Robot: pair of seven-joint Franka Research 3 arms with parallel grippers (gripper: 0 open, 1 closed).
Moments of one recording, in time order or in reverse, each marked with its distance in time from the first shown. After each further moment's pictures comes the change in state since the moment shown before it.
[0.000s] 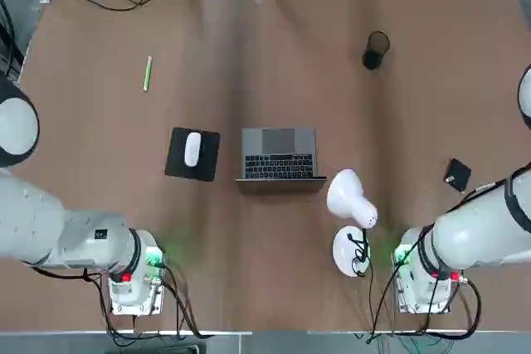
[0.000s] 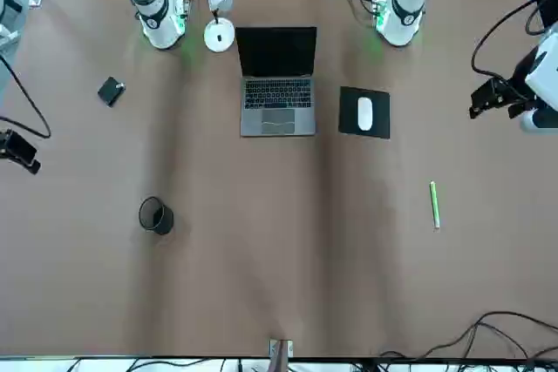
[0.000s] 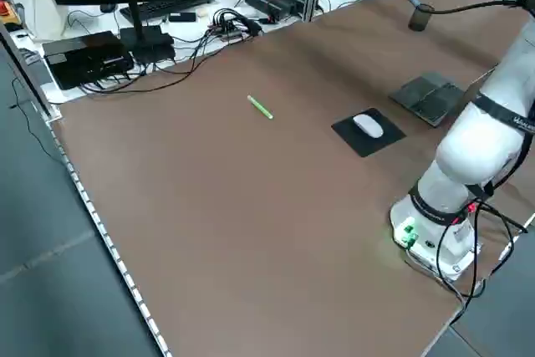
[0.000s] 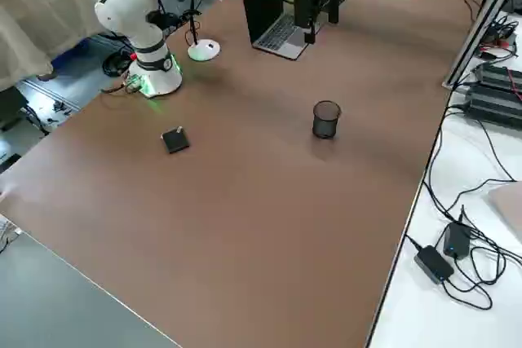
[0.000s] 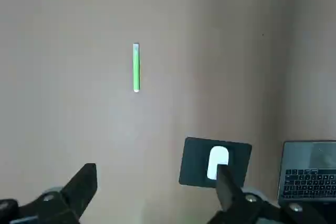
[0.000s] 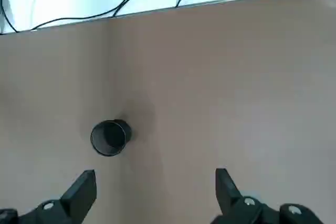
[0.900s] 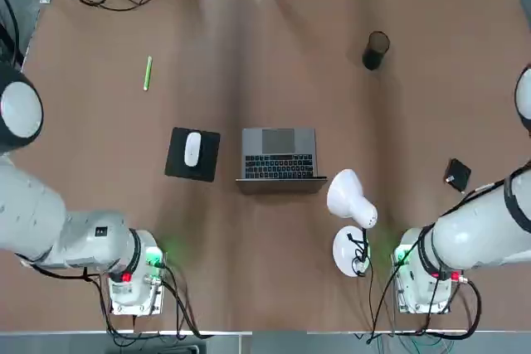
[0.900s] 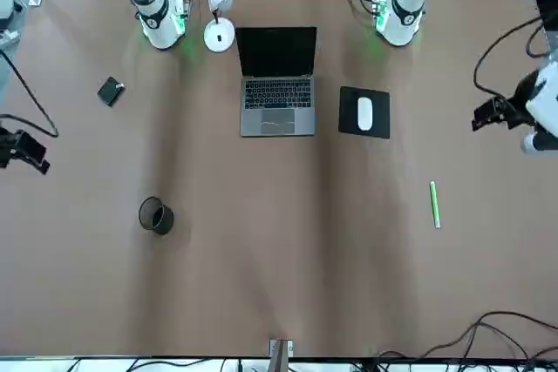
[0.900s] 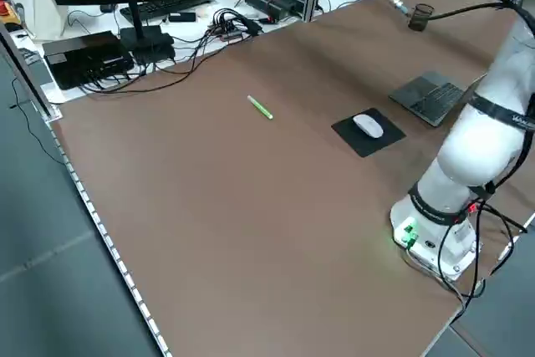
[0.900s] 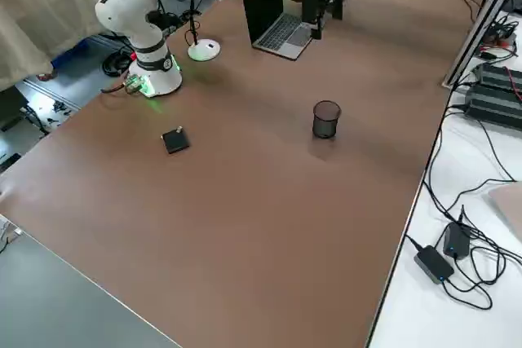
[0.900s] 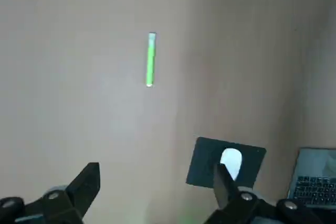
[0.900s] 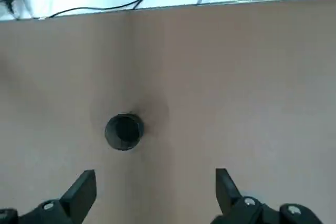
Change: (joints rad) left arm 0.102 0.105 0.004 -0.004 0.003 0.047 0.016; right arm 0.071 0.011 0.010 -0.005 0.003 -0.003 -0.010
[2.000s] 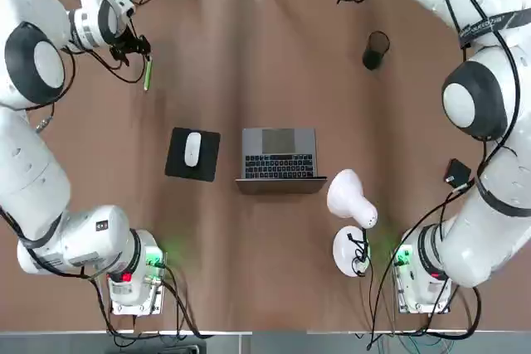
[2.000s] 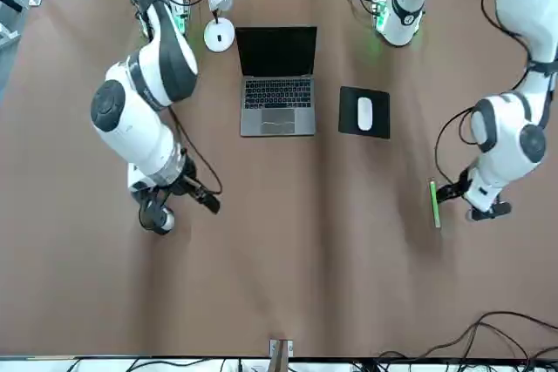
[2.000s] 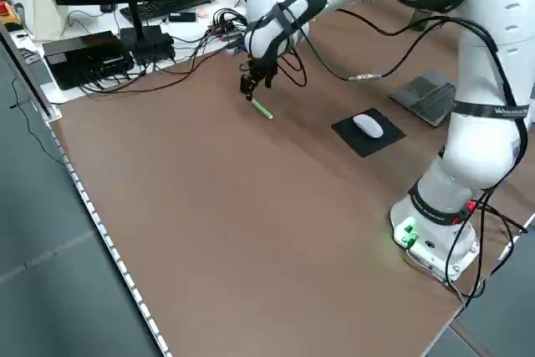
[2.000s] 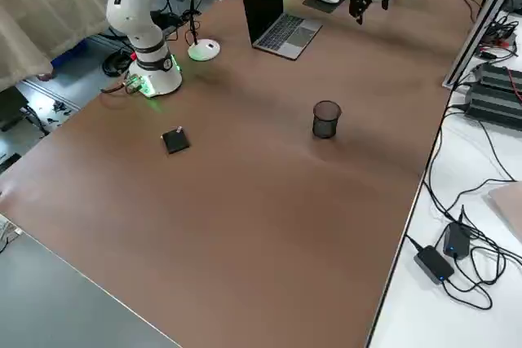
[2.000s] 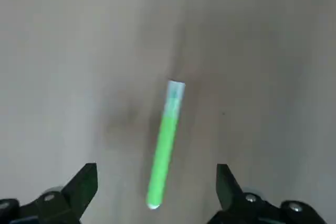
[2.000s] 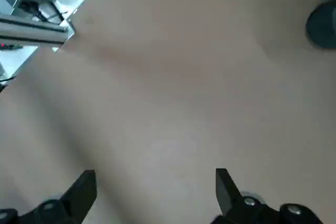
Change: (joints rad) left arm 0.047 0.337 -0.014 -0.450 0.000 0.910 -0.043; right arm 0.395 0.284 0.010 -0.003 0.332 0.326 0.873
